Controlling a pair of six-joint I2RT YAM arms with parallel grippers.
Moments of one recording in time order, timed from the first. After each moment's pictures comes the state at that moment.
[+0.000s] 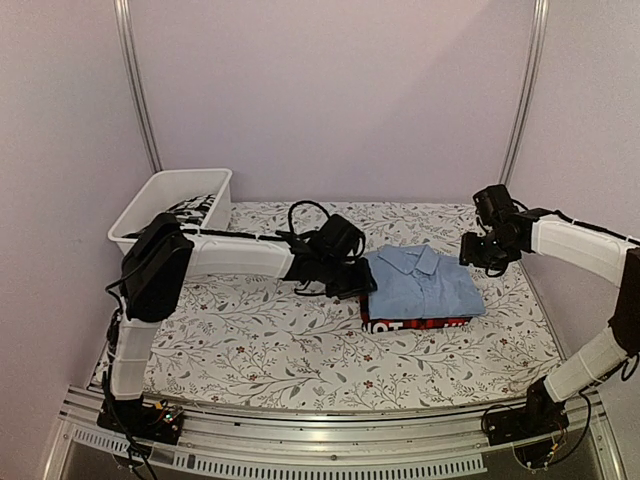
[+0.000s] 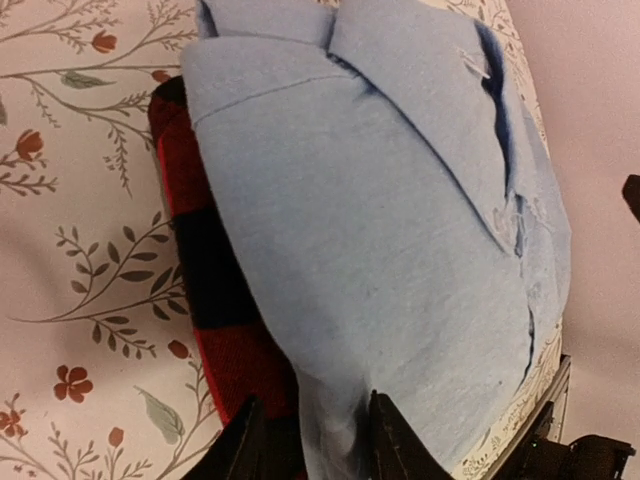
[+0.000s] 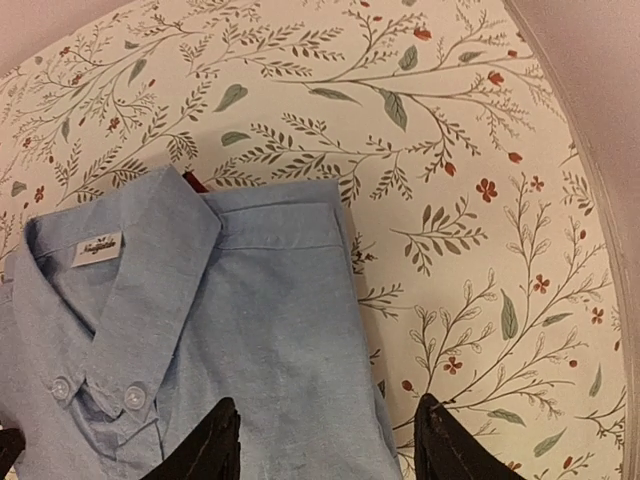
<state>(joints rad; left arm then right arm) -0.94 2.21 1.66 -0.25 0.09 -0.89 0.31 1.47 1.03 -0.56 0.23 0.43</state>
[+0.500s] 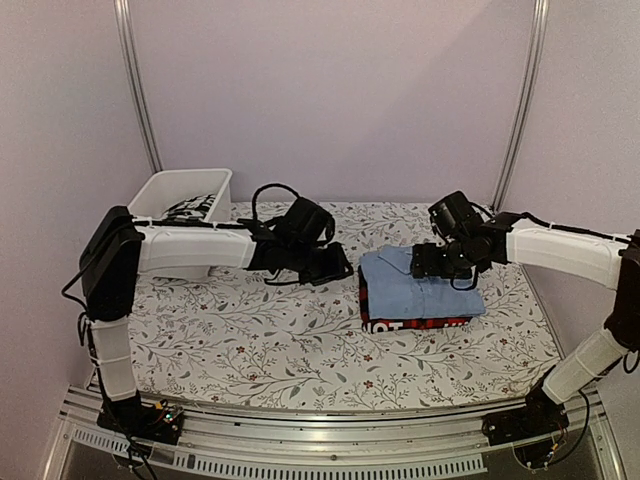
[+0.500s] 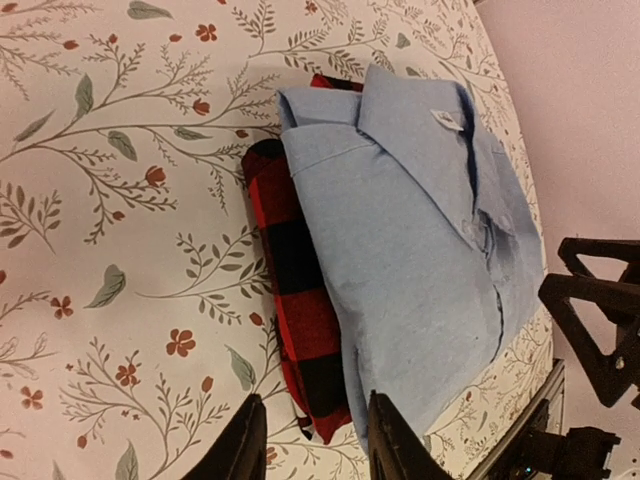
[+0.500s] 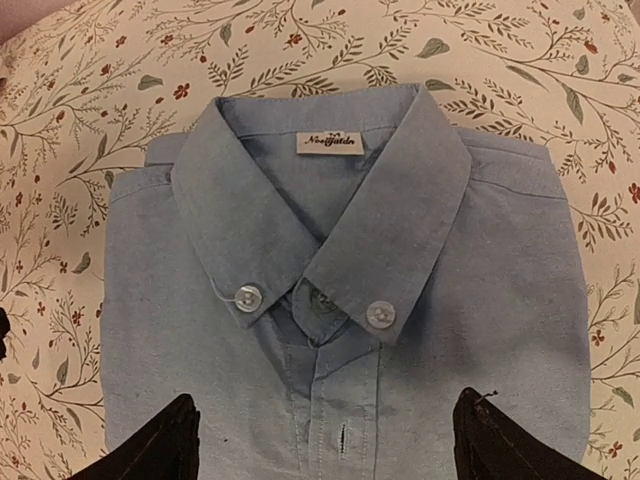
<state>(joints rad) -0.88 1.98 1.46 -0.24 0.05 -0.84 0.60 1.49 1.09 -0.56 0.22 0.52</state>
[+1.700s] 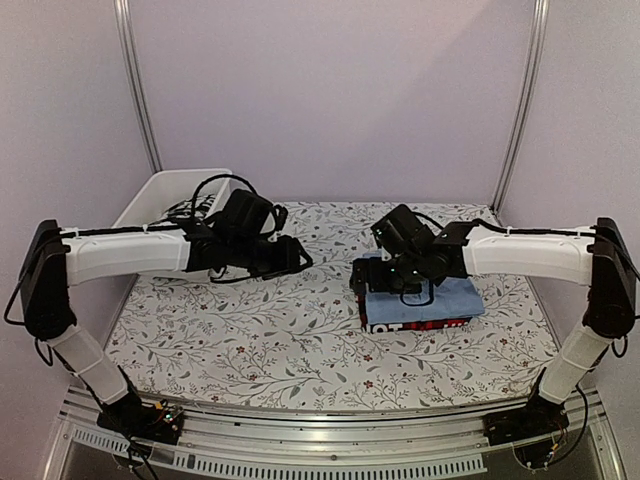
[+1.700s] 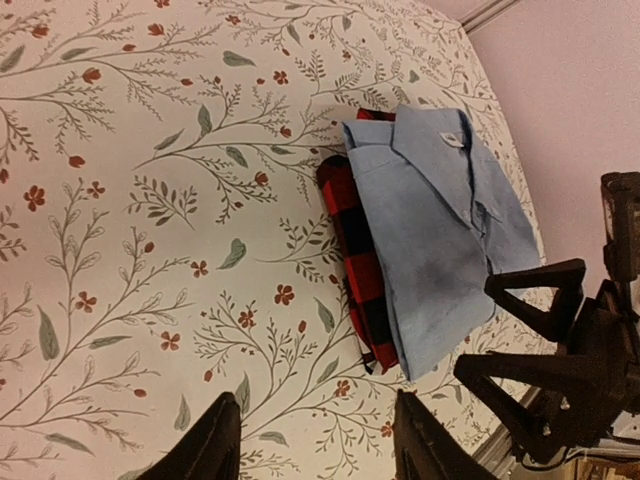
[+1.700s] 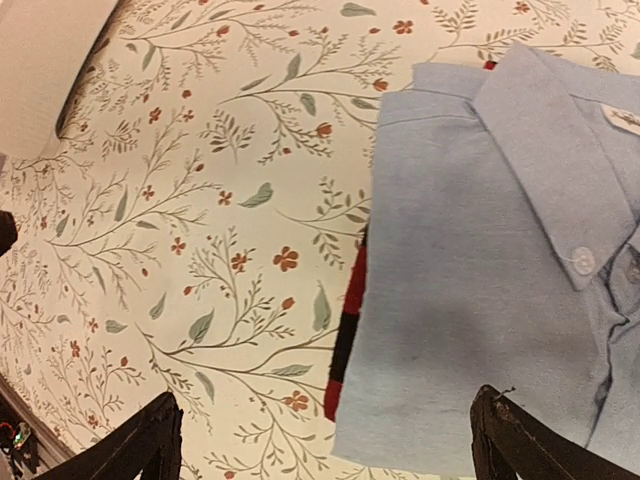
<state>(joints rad) -0.77 1.63 1.15 -0.23 0.09 -0.72 0.88 1.68 1.22 -0.49 0.18 0.67</state>
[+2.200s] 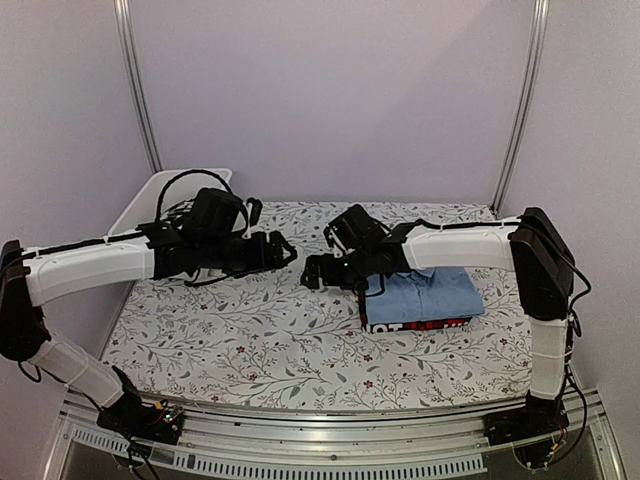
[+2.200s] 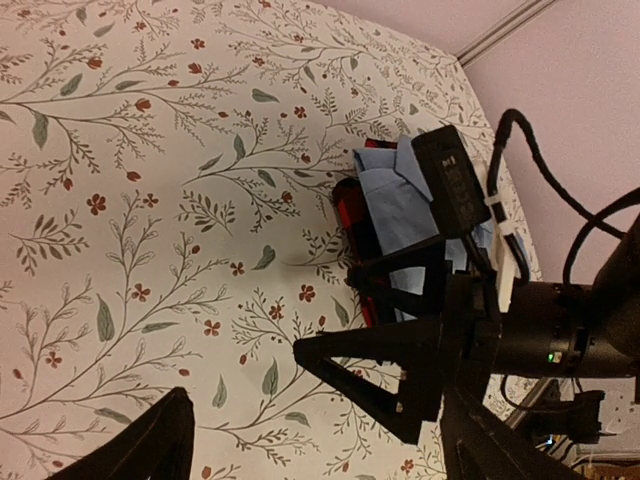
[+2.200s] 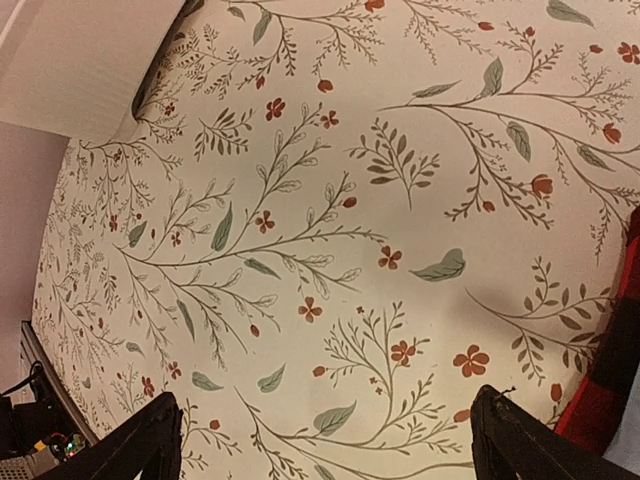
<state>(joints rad) -0.74 1.43 1.03 -0.25 0.03 -0.68 0.89 2.01 1.49 -0.32 -0.05 0.66</state>
